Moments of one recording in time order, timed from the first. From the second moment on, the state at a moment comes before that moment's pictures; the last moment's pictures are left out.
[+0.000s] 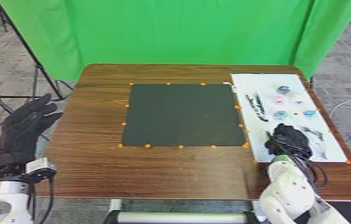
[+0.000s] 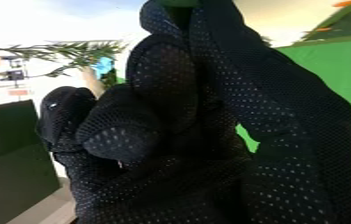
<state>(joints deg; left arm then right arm) 137.5 -35.4 -99.1 -120.0 31.0 24.7 36.6 -102.4 -56.7 69.4 -114.1 -147.1 -3.3 56.3</state>
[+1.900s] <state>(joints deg) 121.2 -35.3 -88.1 -119.4 36.7 25.0 29.3 -74.7 -85.5 47.3 -95.3 -142.5 -26.3 41.9</state>
